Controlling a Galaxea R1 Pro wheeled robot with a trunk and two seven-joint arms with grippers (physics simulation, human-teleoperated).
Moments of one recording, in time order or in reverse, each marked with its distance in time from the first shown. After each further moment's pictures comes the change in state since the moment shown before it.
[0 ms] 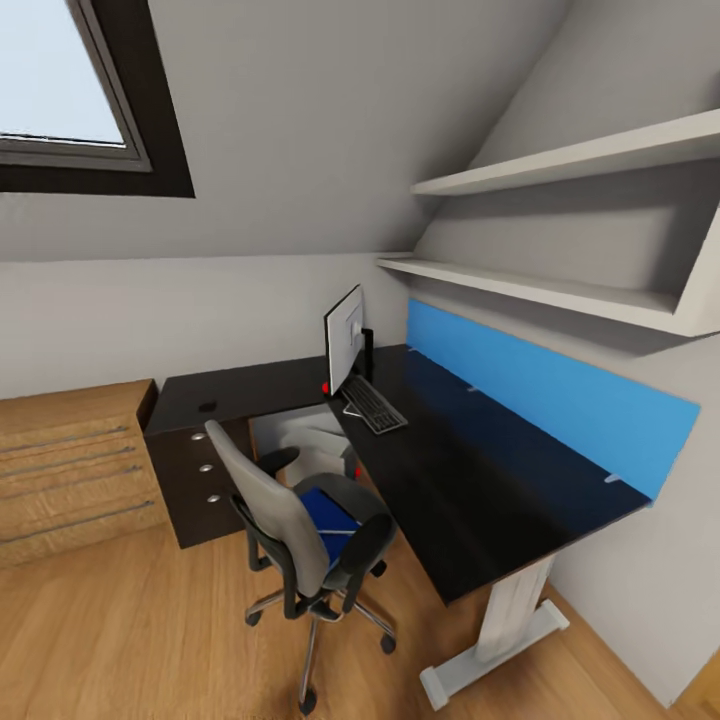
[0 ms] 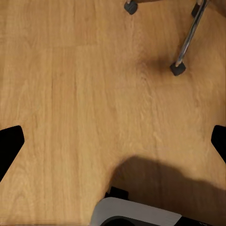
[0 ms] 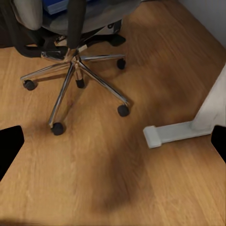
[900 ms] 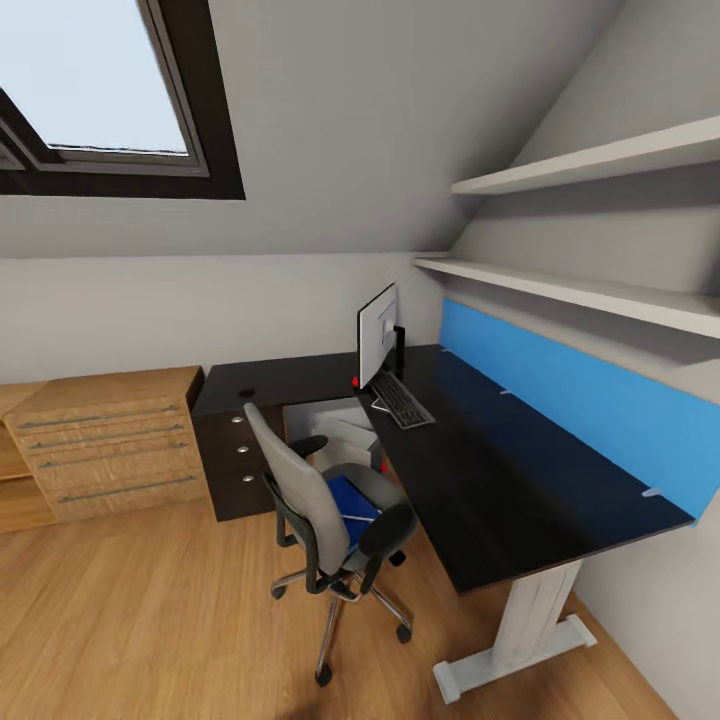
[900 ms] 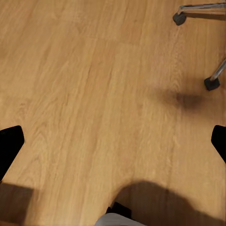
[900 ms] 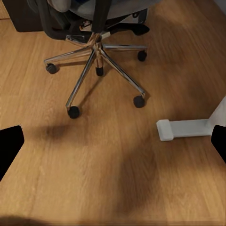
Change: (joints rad) left arm 0.000 -0.001 0.096 -0.010 0.054 -0.048 0.001; right arm 0.000 -0.001 0.005 0.022 0.003 0.000 0.005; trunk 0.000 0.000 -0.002
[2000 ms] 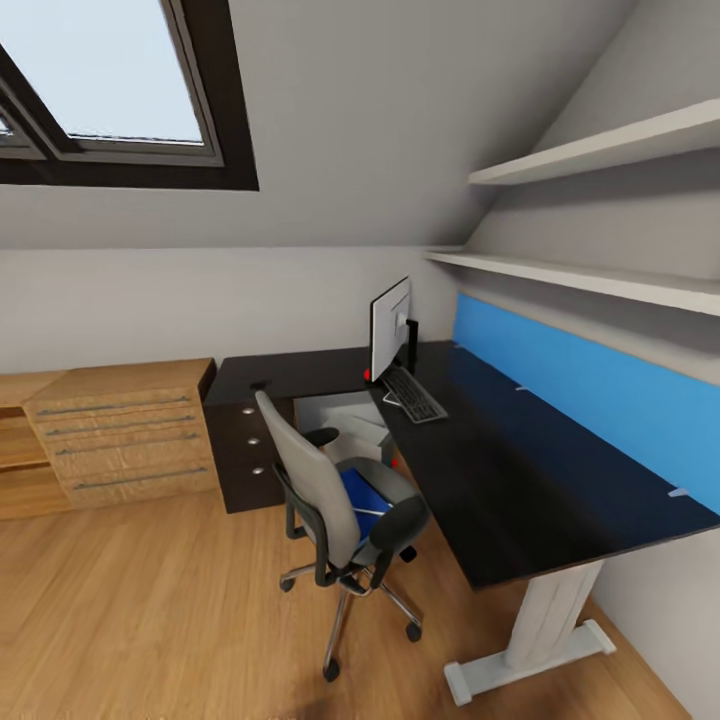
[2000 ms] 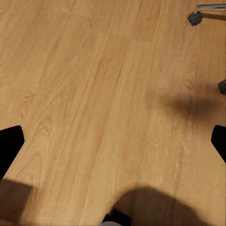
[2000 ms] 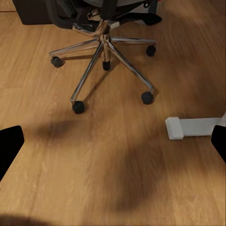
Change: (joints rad) left arm 0.000 -0.005 0.020 0.001 0.007 -0.014 0.001; right arm 0.000 0.003 0.000 0.007 -0.002 0.000 0.001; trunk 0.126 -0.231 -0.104
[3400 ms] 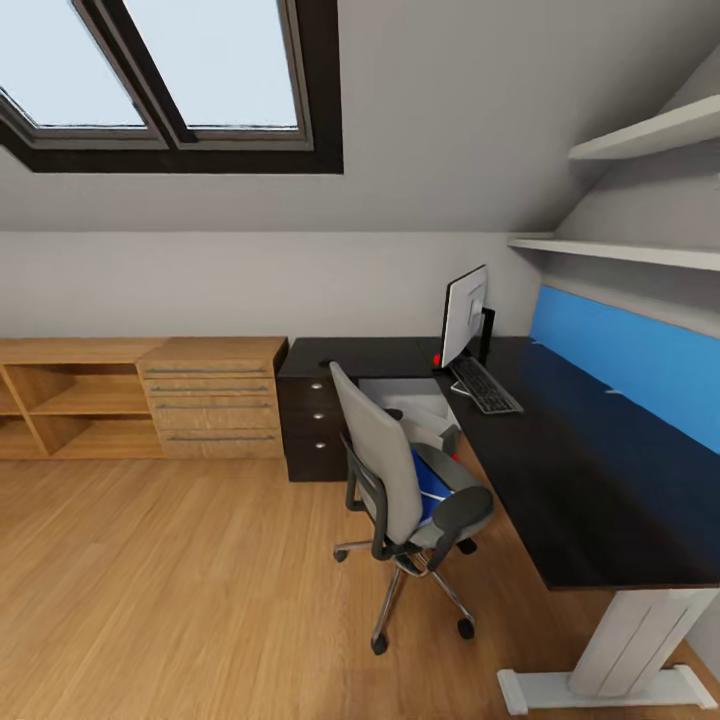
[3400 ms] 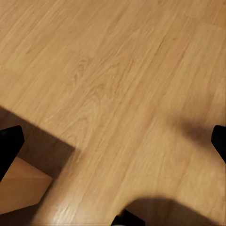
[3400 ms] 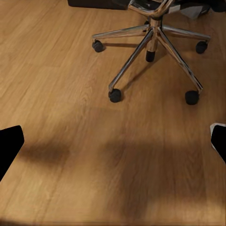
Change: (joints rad) left arm 0.000 -0.001 0.001 0.000 -0.005 0.000 0.056; right arm 0.000 -0.003 0.000 -0.002 0.001 0.000 -0.001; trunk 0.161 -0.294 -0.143
